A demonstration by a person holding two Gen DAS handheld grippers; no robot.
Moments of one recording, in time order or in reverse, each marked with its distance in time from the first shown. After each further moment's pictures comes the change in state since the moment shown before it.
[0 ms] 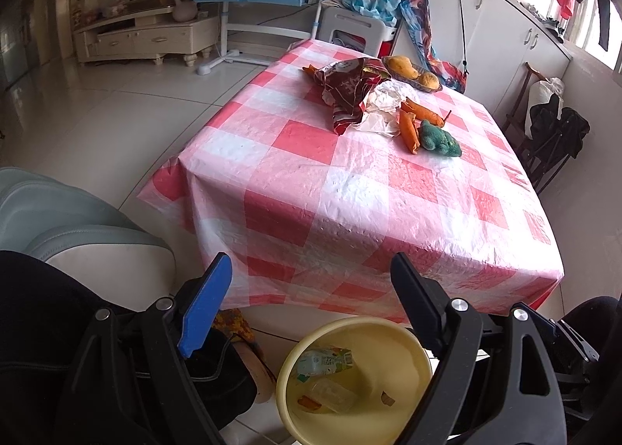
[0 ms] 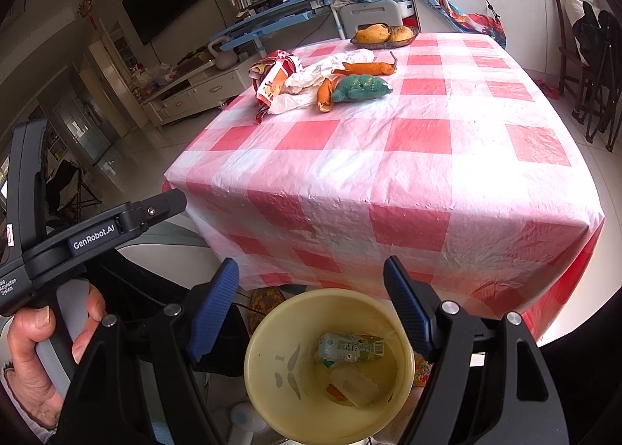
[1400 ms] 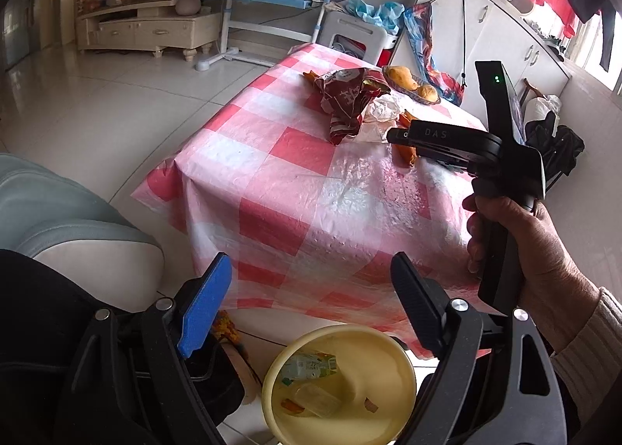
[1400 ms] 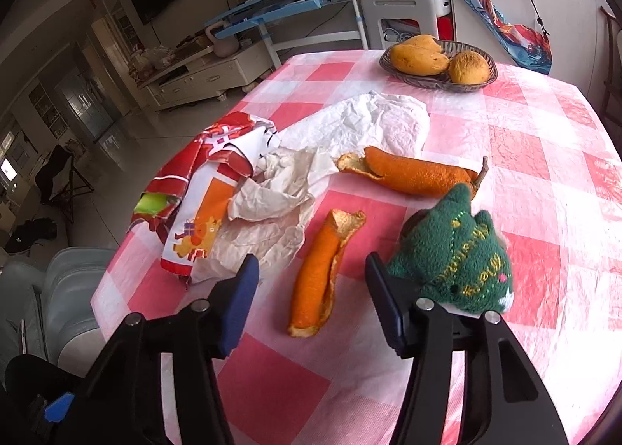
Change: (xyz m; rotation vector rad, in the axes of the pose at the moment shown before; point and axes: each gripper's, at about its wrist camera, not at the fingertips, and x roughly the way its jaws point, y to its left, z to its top) left arm 0.002 0.005 0.006 -0.056 -0.005 -0.041; right arm 0.146 -0.007 0.162 -0.111 0.082 0.001
